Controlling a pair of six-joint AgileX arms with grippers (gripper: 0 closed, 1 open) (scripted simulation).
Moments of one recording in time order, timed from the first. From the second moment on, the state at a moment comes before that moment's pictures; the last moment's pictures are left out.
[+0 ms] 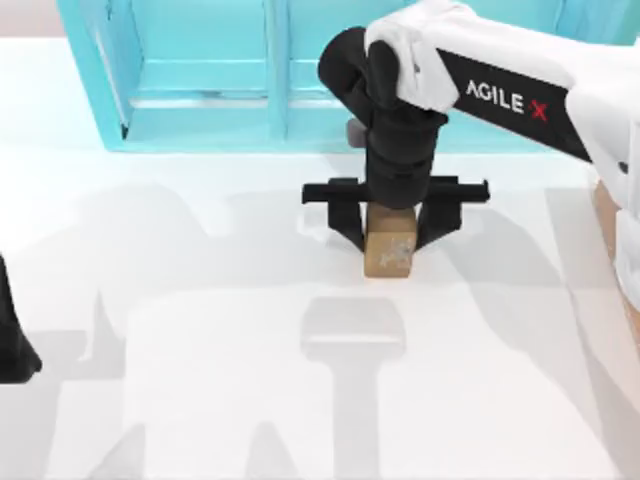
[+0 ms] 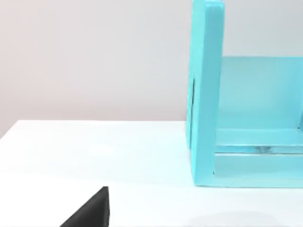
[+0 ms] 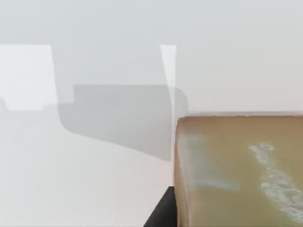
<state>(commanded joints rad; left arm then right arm) 0.00 0.00 0.00 0.00 0.00 0.00 0.57 2.47 2.10 -1.20 0.00 0.59</state>
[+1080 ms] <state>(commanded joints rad) 0.00 0.00 0.00 0.00 0.00 0.00 0.56 2.54 2.59 -1.62 0.00 0.59</state>
